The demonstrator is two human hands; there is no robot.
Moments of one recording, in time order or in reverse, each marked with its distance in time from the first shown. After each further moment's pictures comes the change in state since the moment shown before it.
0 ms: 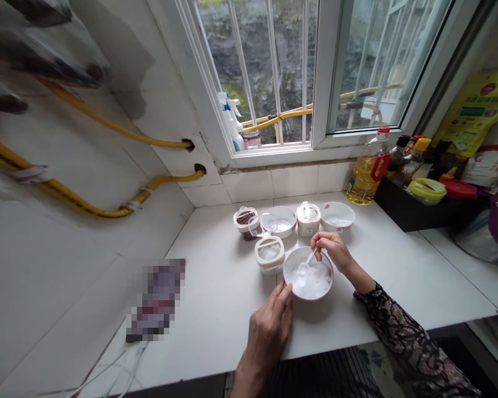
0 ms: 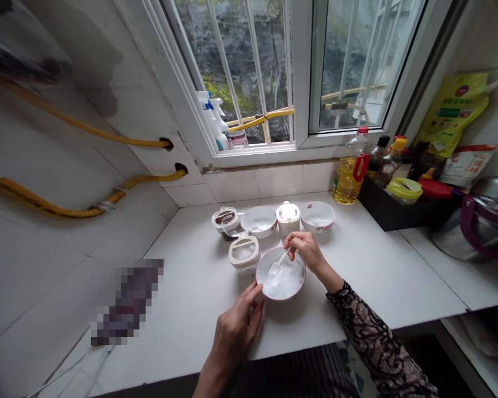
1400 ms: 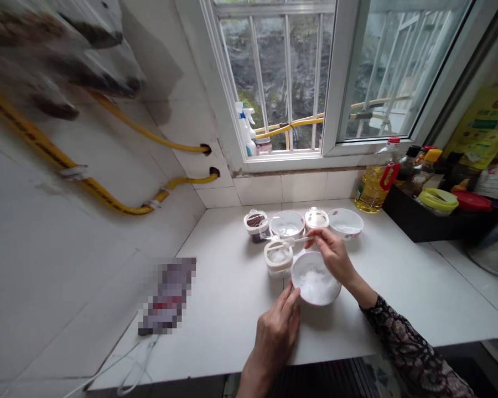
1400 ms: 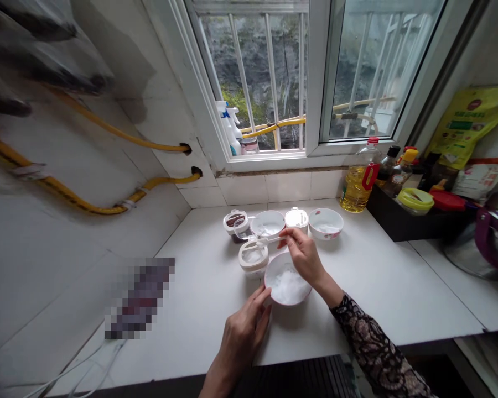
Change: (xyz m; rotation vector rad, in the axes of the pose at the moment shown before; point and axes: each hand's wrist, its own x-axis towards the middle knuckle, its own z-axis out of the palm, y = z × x) left_hand 0.002 0.000 0.001 0.016 0.011 0.022; right_hand 0.001 -0.011 0.025 -0.294 0.117 -0.410
